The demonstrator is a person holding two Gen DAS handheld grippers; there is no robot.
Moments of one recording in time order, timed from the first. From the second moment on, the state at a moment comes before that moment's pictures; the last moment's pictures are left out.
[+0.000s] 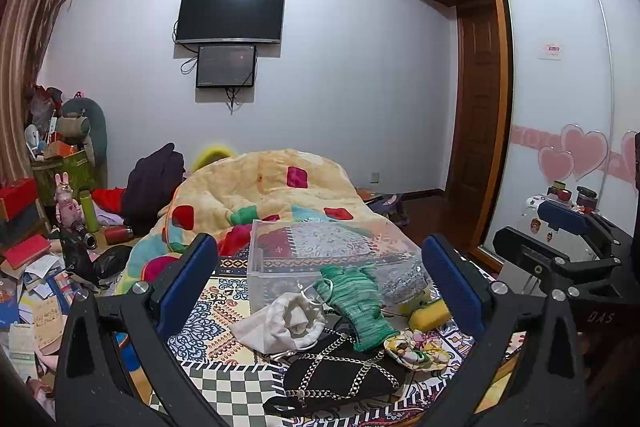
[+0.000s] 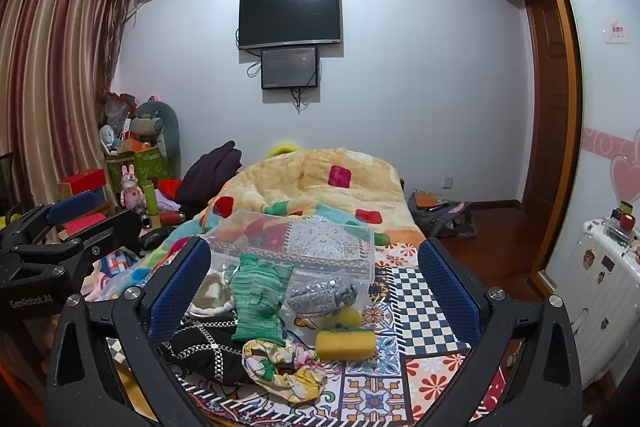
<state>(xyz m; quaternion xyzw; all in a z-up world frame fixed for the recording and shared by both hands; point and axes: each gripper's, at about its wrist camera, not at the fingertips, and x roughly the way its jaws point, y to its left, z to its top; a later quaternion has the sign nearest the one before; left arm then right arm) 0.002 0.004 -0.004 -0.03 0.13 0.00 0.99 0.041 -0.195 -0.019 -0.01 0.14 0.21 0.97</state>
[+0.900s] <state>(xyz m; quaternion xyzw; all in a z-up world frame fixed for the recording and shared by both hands) -0.002 0.002 -0.003 -0.02 0.12 0.00 0.99 0.040 -0.195 -0.018 0.00 0.14 0.21 0.97</state>
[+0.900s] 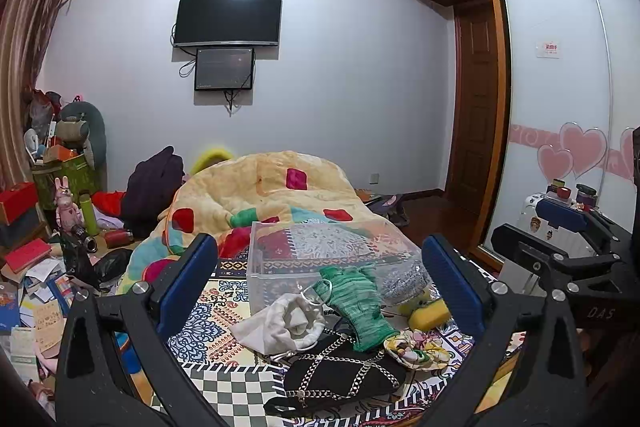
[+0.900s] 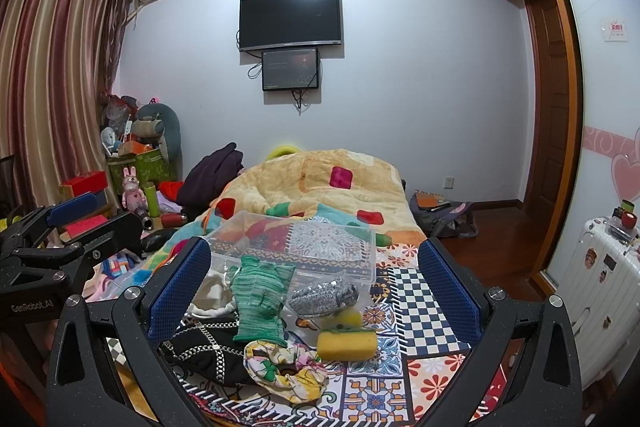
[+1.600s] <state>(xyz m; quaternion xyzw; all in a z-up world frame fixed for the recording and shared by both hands) -0.002 0.004 0.000 -0.02 0.12 0.00 0.99 0.040 -0.194 -0.019 0.00 0.14 0.21 0.97</state>
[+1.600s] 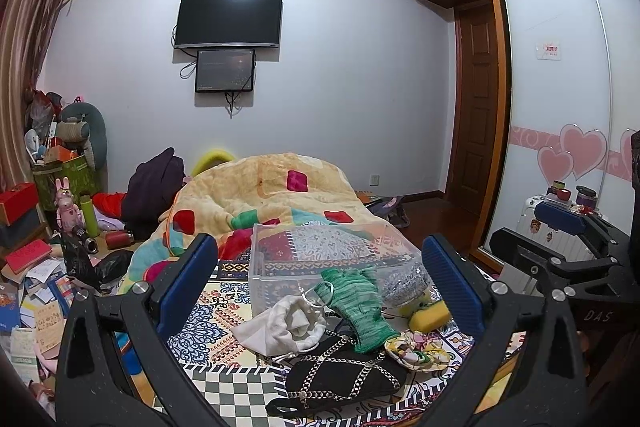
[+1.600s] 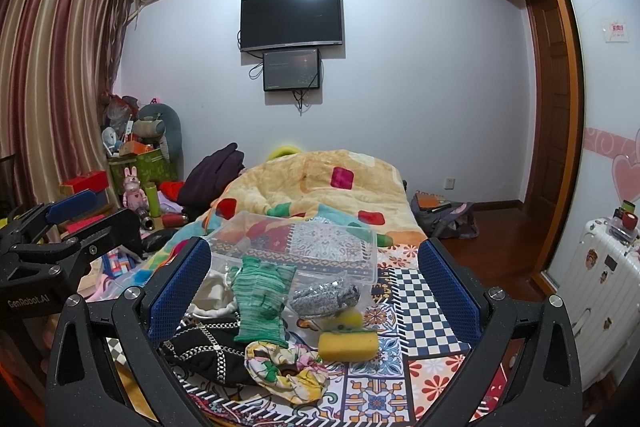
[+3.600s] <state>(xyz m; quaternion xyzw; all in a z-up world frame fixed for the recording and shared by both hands) 0.098 0.053 -0.133 -0.08 0.36 0.00 0.93 0.137 -0.174 -0.100 0.00 0.35 0.23 0.91</state>
